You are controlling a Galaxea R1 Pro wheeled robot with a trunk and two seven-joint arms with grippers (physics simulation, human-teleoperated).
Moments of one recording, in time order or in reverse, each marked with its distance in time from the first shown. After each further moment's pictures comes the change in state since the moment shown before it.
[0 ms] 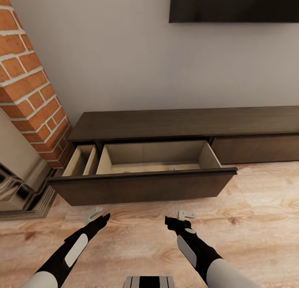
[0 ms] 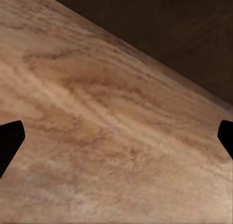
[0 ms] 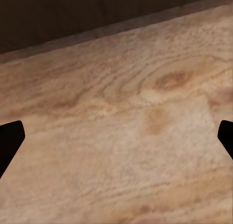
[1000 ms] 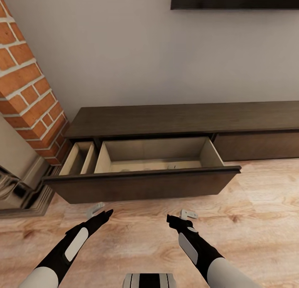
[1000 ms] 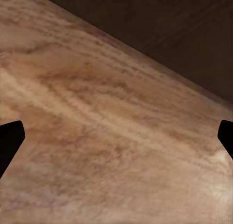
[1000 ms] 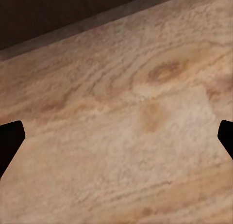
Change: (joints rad) left arm -0.015 0.005 -0.002 -0.060 0.005 0.095 -0.012; right arm -0.003 -0.002 -0.053 -0.004 -0.030 -0.001 -0.002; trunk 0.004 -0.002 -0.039
